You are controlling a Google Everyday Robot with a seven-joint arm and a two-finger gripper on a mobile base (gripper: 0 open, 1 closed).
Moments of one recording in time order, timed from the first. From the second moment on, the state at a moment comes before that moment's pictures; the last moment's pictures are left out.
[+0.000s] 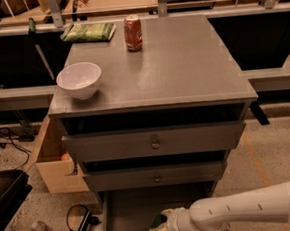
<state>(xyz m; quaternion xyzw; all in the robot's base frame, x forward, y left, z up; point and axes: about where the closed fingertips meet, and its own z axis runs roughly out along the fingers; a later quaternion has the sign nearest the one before) 0.422 -0.029 0.341 -0.43 0.84 0.20 0.26</state>
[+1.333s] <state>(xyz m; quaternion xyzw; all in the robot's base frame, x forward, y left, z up) 0.344 -0.060 0.432 -0.41 0.86 0.18 0.24</state>
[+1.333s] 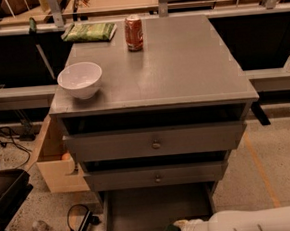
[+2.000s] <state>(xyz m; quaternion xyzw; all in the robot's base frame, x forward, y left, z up) 0.366 -0.118 0.578 -0.32 0.88 0.17 0.29</state>
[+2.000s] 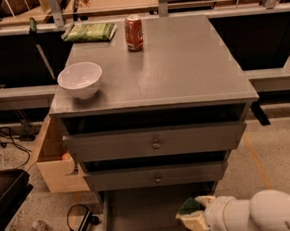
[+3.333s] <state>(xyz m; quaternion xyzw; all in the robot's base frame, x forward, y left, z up) 0.432 -0.153 0.781 -0.31 0.86 0.10 0.40</state>
